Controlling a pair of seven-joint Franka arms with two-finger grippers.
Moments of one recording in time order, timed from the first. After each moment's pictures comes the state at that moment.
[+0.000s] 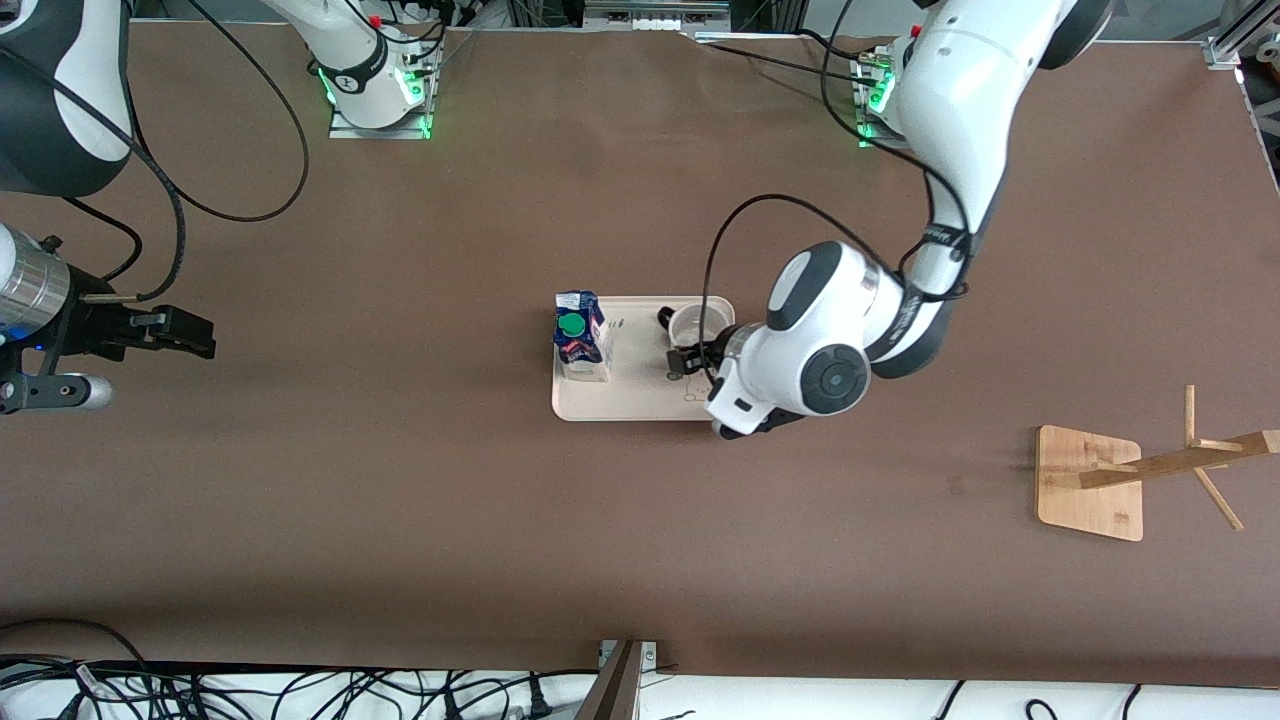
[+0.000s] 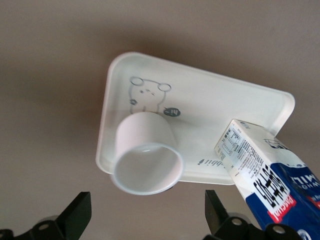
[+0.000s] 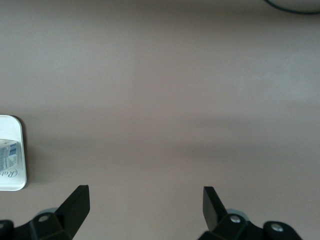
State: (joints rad) left arm -0.36 0.74 -0.16 -1.19 -0.28 1.69 -0.68; right arm 0.20 0.40 -0.21 -1.17 0.03 1.52 -0.04
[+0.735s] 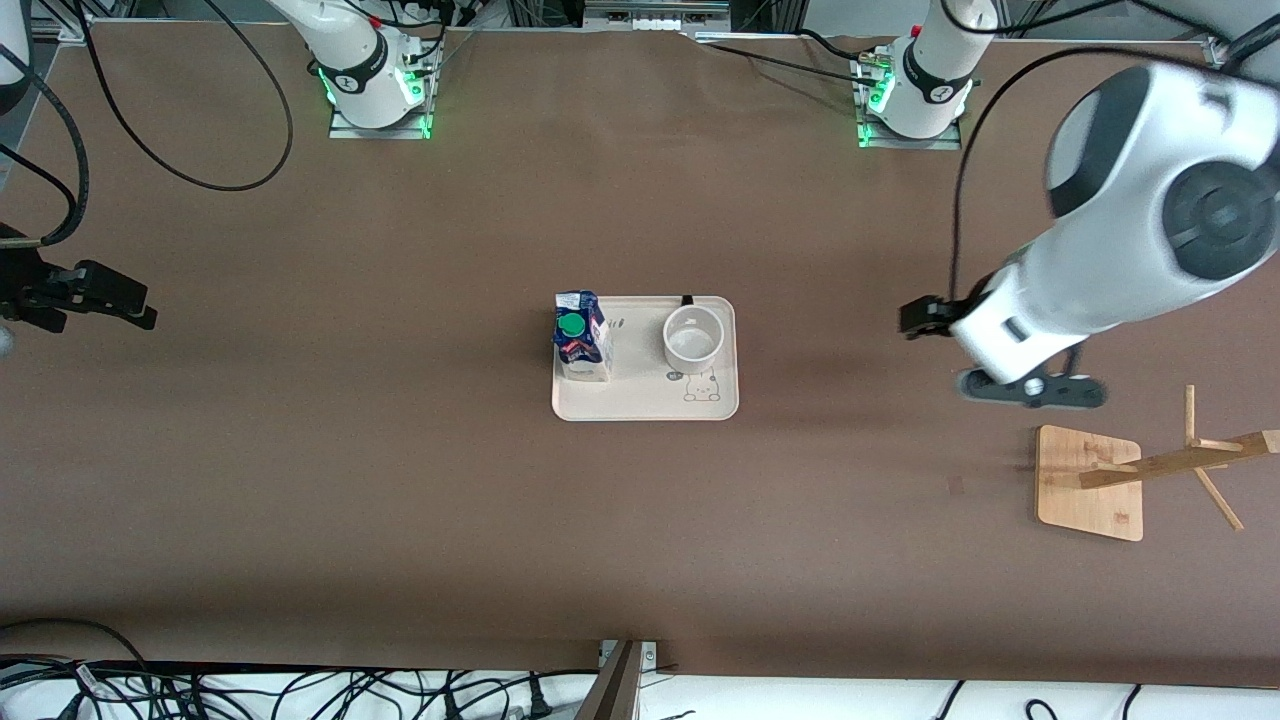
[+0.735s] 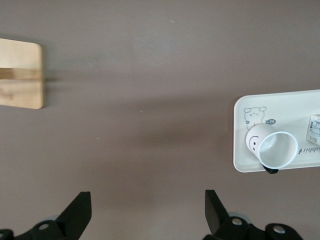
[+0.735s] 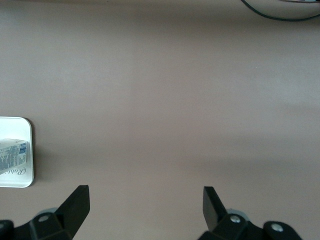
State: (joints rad) left arm -0.15 0.35 -0.08 -1.25 -0.01 1.48 -0.20; right arm -0.01 0.24 0.00 -1.32 0.01 1.60 -0.05
